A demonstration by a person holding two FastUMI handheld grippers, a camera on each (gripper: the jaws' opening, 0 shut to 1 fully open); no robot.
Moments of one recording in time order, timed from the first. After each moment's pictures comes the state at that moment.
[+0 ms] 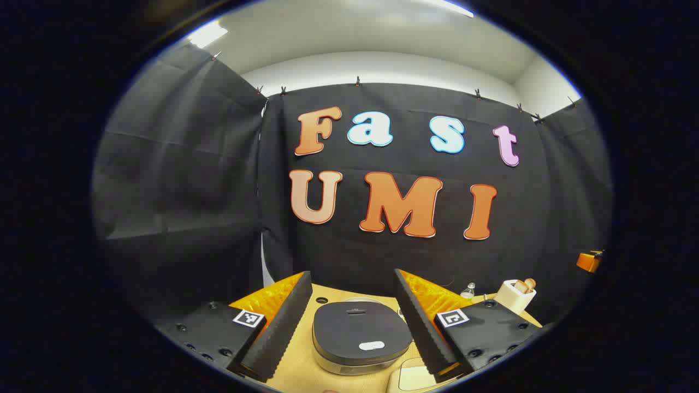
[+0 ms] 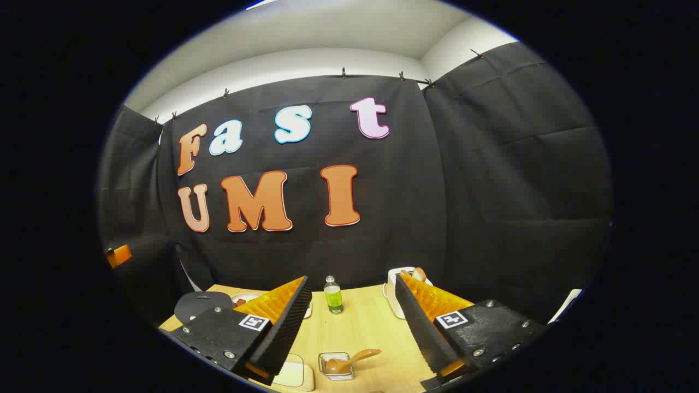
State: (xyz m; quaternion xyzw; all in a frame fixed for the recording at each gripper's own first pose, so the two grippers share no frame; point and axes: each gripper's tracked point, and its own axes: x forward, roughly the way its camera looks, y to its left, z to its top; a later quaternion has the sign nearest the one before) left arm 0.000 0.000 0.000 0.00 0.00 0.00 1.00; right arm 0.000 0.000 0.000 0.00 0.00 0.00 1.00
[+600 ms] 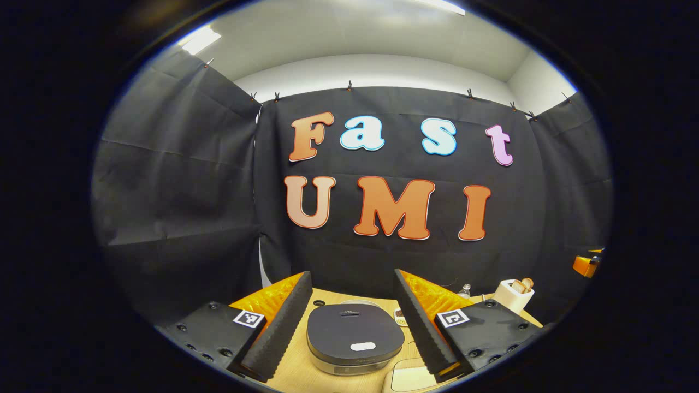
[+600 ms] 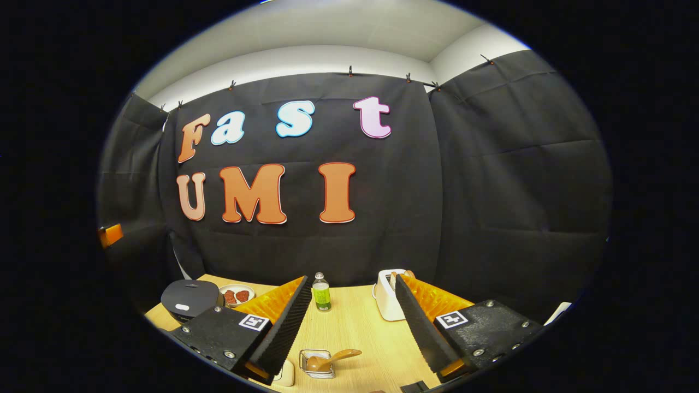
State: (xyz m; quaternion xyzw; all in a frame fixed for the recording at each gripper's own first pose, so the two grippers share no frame) left arm -0.004 -0.015 0.012 0.01 0.00 0.00 1.00; right arm 0.001 -0.010 0.004 -0.03 0.00 -0.01 1.00
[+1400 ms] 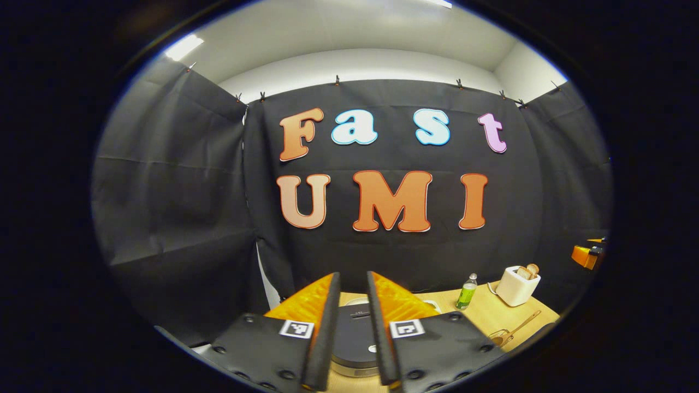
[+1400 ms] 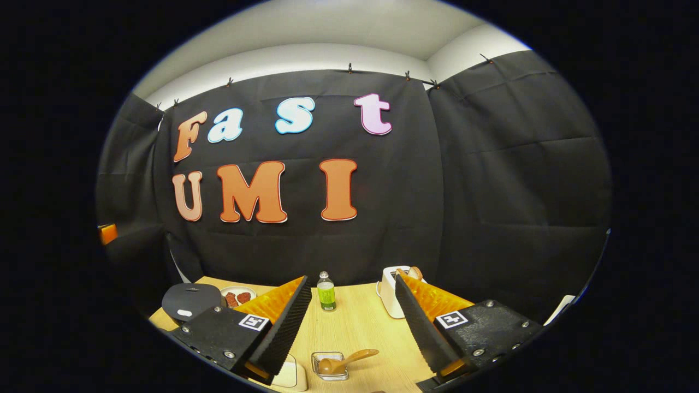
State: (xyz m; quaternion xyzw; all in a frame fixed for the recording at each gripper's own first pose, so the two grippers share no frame) left arm 0.012 0.001 0.015 0.04 0.01 -0.02 1.00; right arm 0.009 0.017 -0.007 -0.02 0.00 -0.02 1.00
